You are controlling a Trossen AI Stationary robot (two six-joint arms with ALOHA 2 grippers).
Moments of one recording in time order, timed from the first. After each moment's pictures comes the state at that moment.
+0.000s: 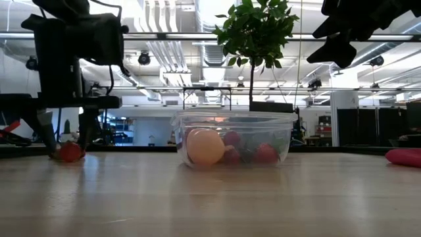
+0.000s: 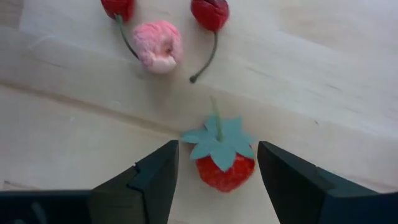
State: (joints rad) left arm -0.17 1.39 0.70 -0.85 -0.26 -2.04; right arm 0.06 0.74 0.60 -0.36 0.09 0.39
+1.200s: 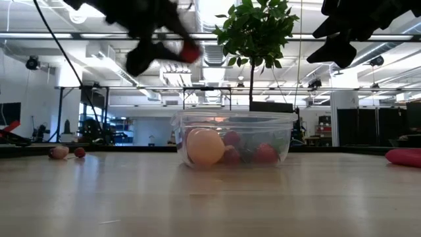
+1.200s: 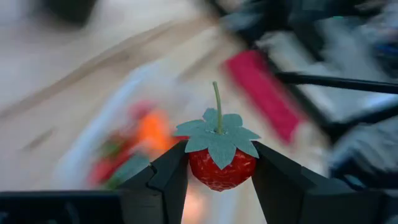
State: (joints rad) left arm -0.17 1.34 0.85 -0.03 -0.29 -0.89; right arm 0.06 0.74 0.60 -0.36 0.09 0.39
